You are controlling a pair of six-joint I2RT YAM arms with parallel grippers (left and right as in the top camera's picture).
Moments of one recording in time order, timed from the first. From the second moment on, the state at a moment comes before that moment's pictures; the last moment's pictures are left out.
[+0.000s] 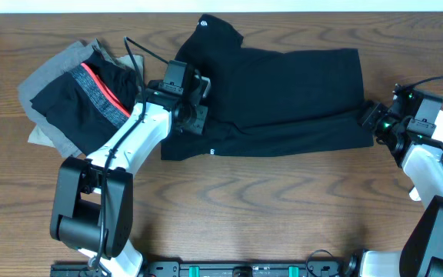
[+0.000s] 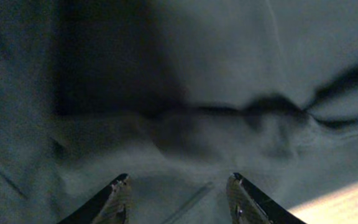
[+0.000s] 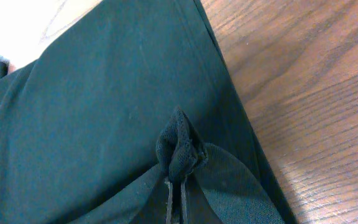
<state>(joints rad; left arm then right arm) -0.31 1.80 1.20 -0.61 0.18 0.00 -0.29 1.56 0.81 -0.12 -0.32 0.37</state>
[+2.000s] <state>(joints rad) -0.19 1.84 1.20 -0.82 0.07 -0.07 -0.29 1.56 0.81 -0.14 -0.31 0.37</state>
